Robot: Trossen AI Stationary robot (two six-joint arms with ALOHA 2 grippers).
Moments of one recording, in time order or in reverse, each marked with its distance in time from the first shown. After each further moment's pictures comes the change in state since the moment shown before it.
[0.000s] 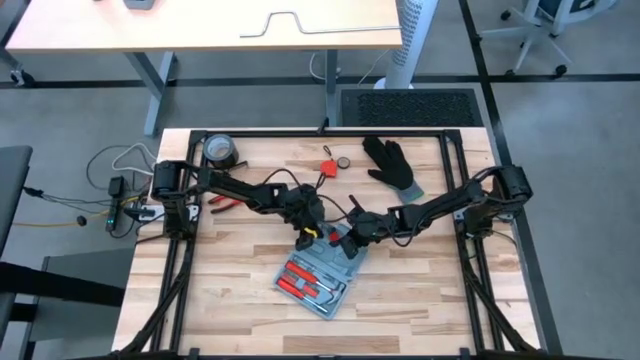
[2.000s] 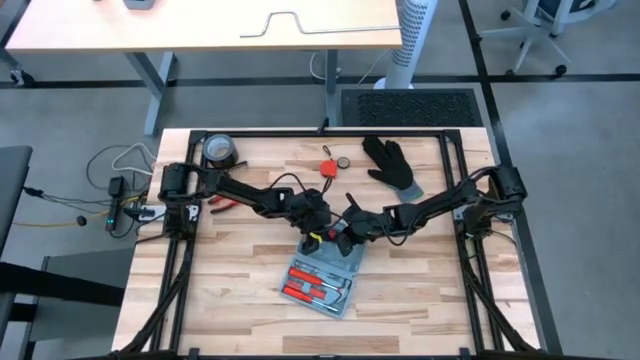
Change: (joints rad) left arm -0.037 0.047 0.061 0.061 -0.026 0.027; right arm -0.009 0.053 0.041 0.002 0.034 0.009
